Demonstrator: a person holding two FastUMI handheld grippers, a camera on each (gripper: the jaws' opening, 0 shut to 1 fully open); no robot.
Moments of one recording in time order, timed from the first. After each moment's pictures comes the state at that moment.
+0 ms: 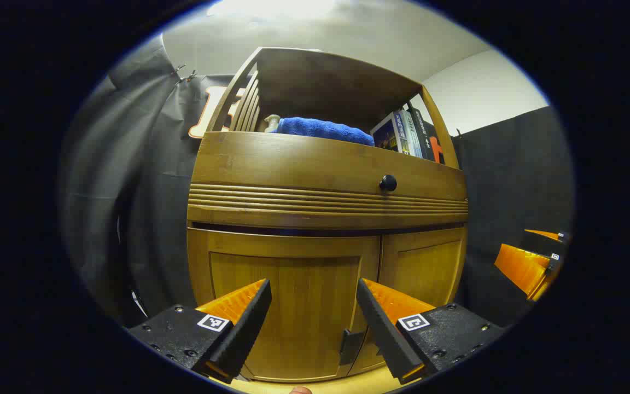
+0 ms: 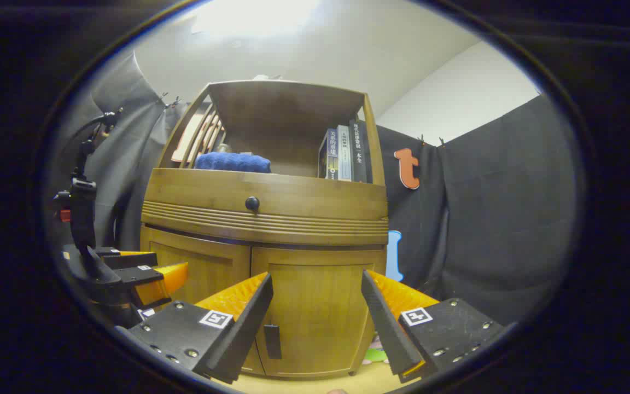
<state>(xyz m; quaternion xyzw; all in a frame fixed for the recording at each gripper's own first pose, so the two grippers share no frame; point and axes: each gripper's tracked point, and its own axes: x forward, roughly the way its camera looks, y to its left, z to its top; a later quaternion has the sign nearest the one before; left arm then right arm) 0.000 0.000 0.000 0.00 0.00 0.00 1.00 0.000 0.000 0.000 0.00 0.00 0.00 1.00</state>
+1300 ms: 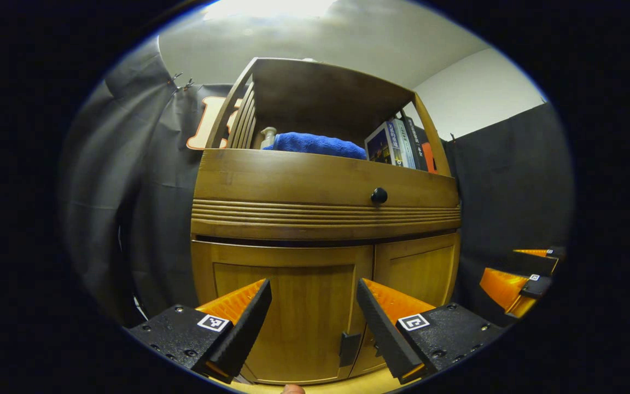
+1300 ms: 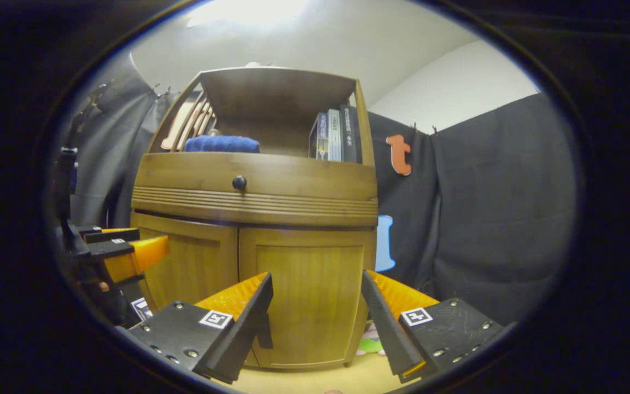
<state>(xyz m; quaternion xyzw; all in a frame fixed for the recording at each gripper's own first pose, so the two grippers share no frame) -0.023 -0.001 0.009 0.01 -0.02 0.01 1.00 0.005 -0.018 -0.053 0.01 0.06 -0.01 1.00</state>
